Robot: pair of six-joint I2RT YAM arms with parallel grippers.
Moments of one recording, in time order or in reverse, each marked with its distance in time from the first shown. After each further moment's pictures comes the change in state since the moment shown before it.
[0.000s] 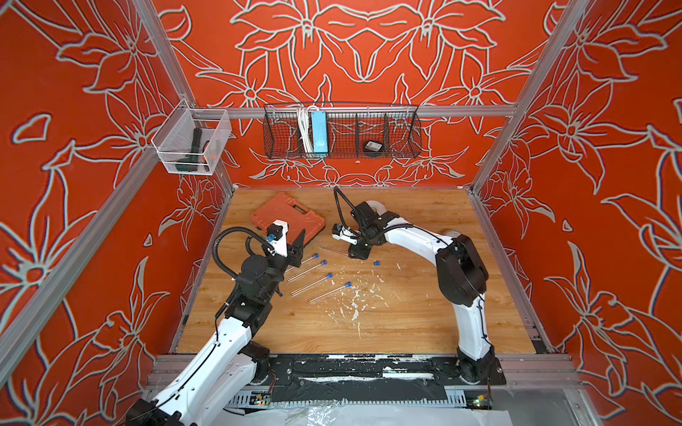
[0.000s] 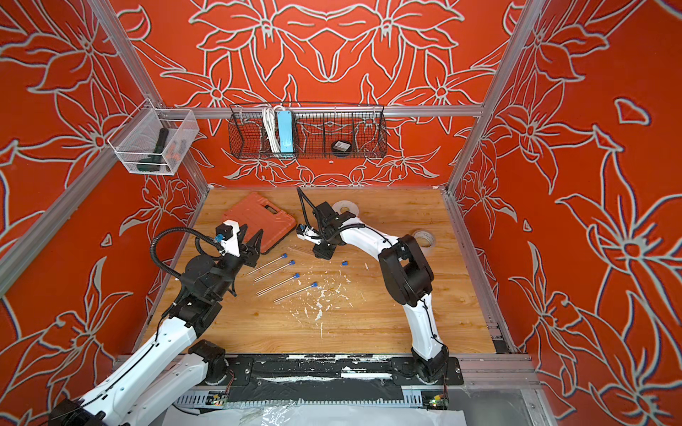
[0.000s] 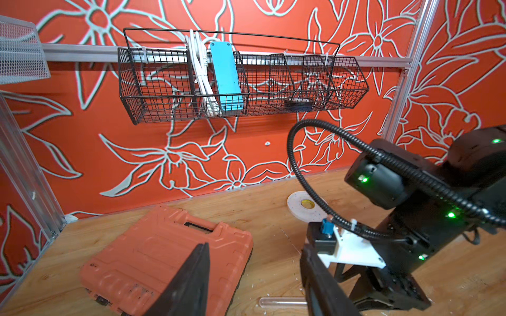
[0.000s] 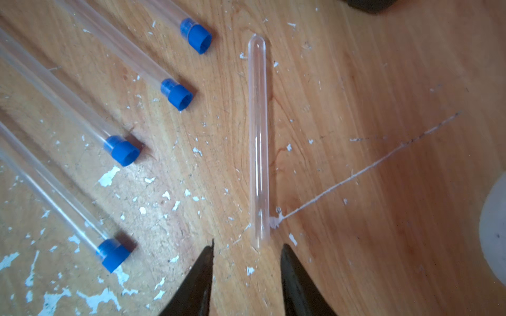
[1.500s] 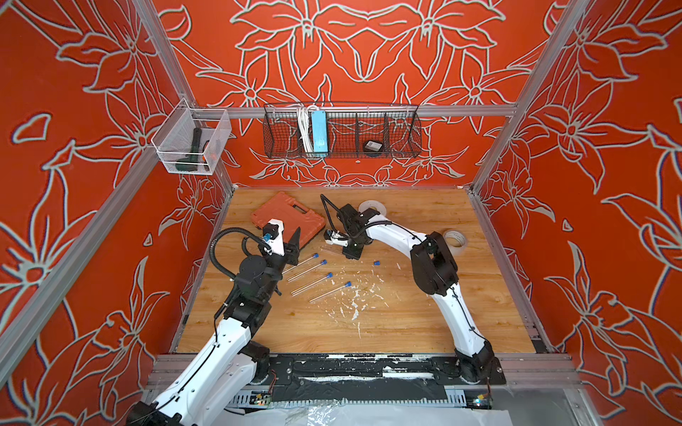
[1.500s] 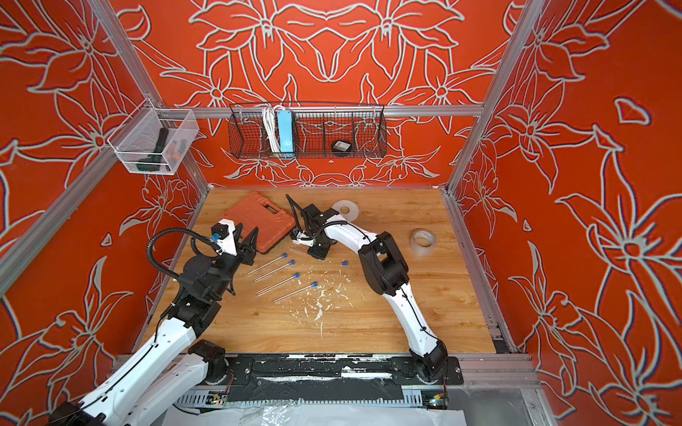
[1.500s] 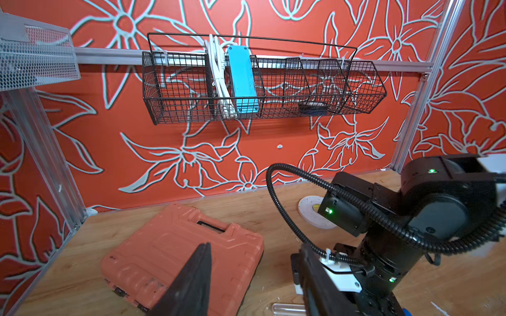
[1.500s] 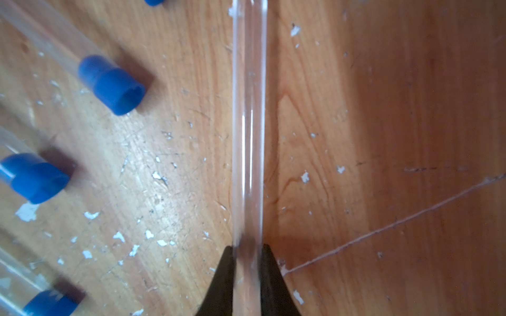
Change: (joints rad) left arm 0.014 -0.010 0.000 -0.002 -0.053 -0.002; right arm 0.028 0.235 0.292 -0.225 0.078 -0.019
